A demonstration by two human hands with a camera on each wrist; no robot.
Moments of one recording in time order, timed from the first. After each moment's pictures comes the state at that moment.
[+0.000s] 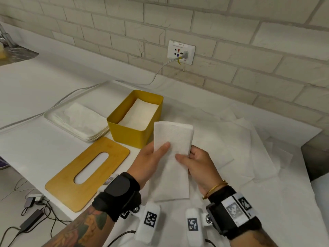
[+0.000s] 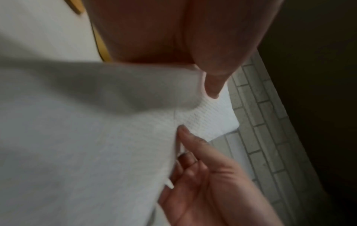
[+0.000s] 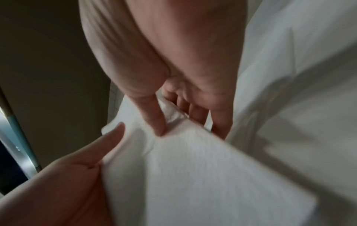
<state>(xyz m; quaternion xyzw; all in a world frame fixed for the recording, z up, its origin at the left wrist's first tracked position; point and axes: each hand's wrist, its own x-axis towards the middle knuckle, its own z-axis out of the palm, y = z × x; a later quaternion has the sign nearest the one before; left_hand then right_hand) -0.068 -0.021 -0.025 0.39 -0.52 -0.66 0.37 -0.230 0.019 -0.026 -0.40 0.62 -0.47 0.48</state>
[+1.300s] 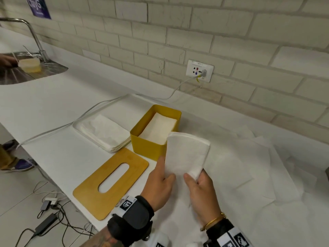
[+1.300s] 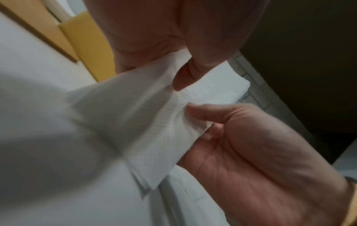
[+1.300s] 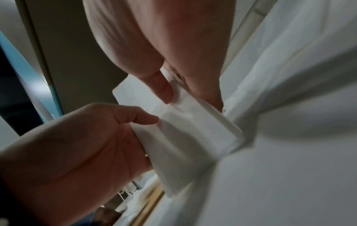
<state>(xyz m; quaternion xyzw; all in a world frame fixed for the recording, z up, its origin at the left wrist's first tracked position) -0.039 -0.004 -0.031 0.44 -0.65 -0.47 0.40 -0.175 0.031 -0.034 -0.42 0.62 -0.53 0.40</state>
